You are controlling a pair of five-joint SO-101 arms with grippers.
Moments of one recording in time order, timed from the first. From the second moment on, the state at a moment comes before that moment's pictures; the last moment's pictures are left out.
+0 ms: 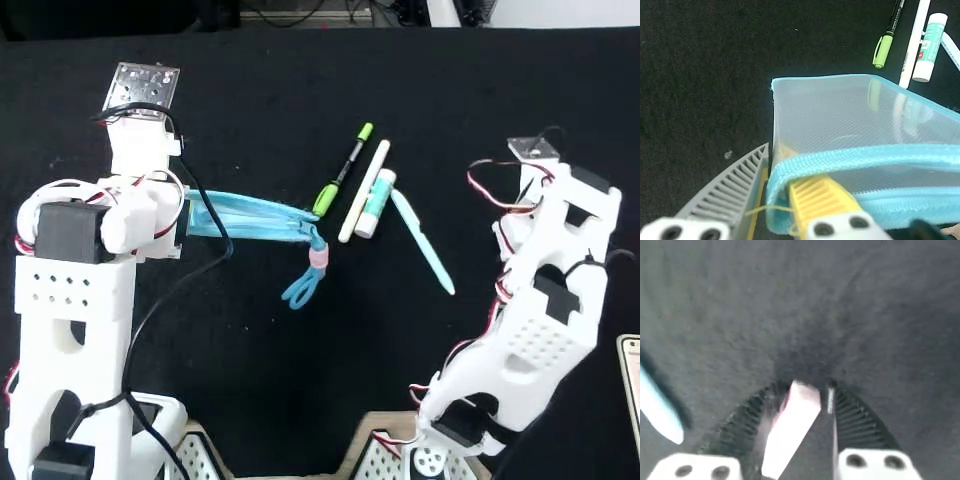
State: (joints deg) left arm 1.1 -32.6 5.4 92.3 -3.6; right arm 32.1 29.8 -2.5 71.1 38.1
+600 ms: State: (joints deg) left arm 1.1 -32.6 5.4 92.3 -3.6; right arm 32.1 30.8 -7.6 80.5 29.8
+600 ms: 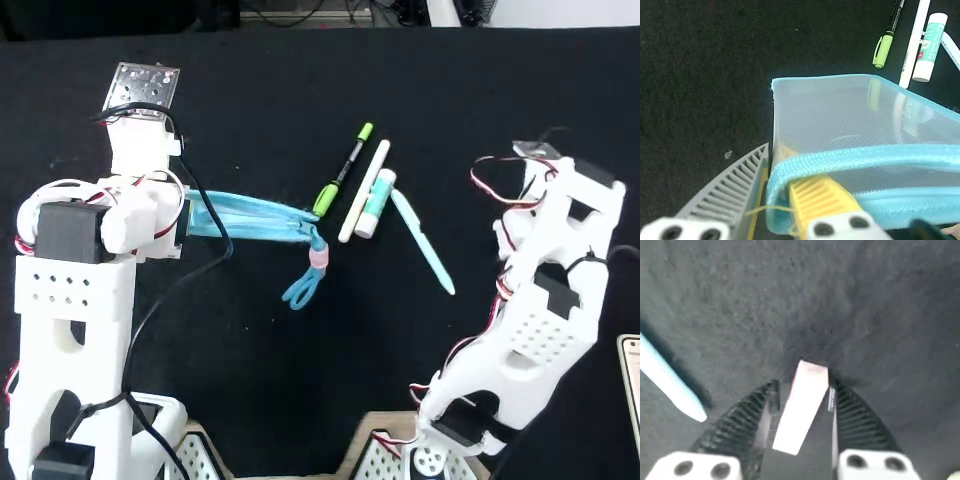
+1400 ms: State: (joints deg) left arm 1.1 -32.6 5.4 92.3 -3.6; right arm 31.8 35.1 -10.2 81.7 26.4
